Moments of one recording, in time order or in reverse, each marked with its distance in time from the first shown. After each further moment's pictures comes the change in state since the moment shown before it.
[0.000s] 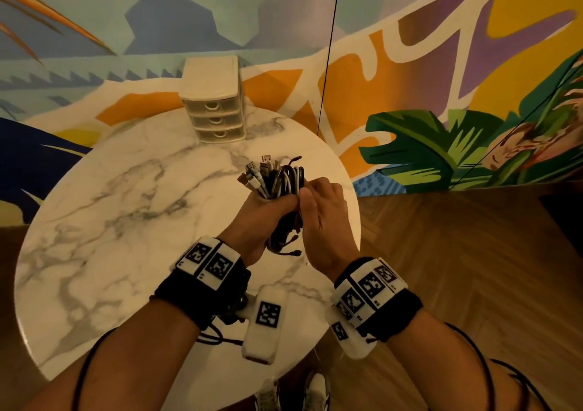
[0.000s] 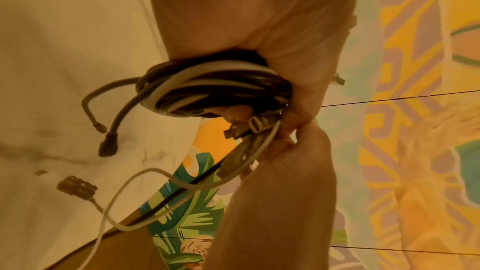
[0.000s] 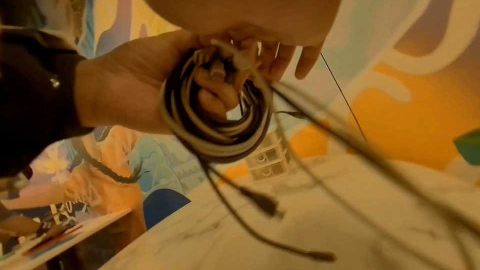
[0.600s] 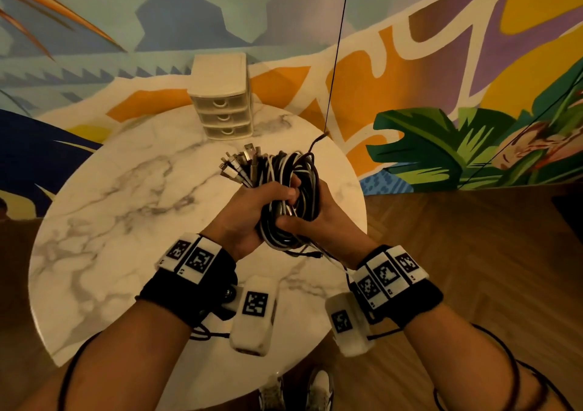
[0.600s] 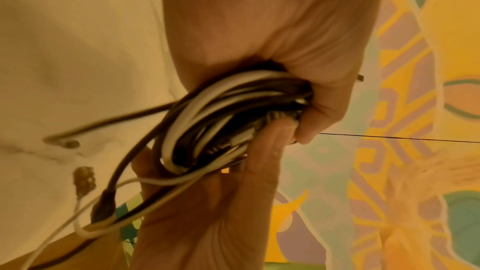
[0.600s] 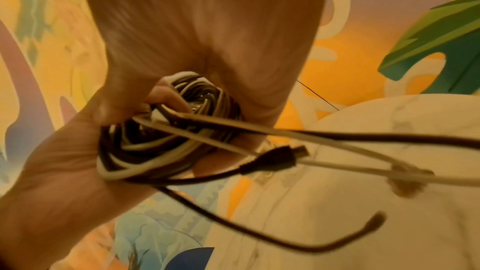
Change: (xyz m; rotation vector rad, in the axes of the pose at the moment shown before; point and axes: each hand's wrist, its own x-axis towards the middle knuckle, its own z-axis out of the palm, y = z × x) left_hand -0.003 0.009 -0.024 -0.246 -0.109 -0.069; right_hand 0.009 0.003 -0.006 0.712 -0.373 0.202
